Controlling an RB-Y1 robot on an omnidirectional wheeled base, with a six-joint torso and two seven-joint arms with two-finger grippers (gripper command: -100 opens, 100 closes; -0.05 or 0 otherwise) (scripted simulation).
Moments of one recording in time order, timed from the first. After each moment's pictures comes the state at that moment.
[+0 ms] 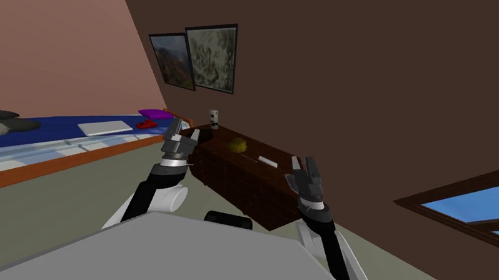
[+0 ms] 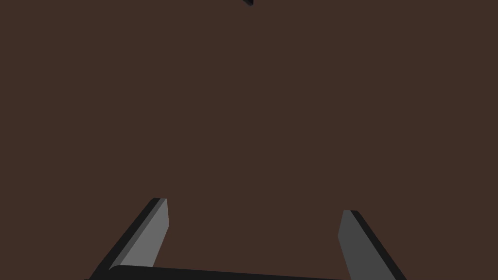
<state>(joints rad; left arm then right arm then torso) 0.46 0.00 -0.04 -2.33 -0.01 -0.45 0.08 0.53 -0.37 -0.05 -2.28 0.06 -0.65 -0.11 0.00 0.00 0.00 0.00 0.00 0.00</state>
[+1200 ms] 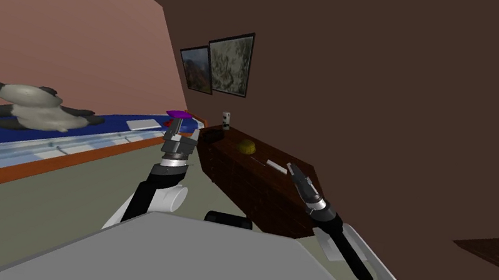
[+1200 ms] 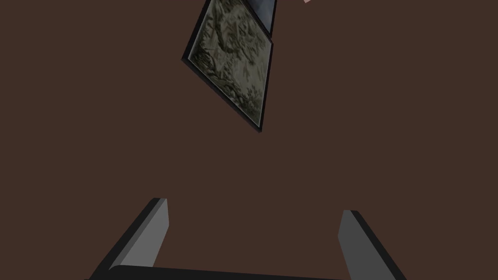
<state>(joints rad) 0.46 0.00 -0.04 -2.33 -0.01 -0.45 0.08 0.54 -0.71 -0.09 -2.14 0.12 -0.69 -0.09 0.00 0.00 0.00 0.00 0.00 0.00</state>
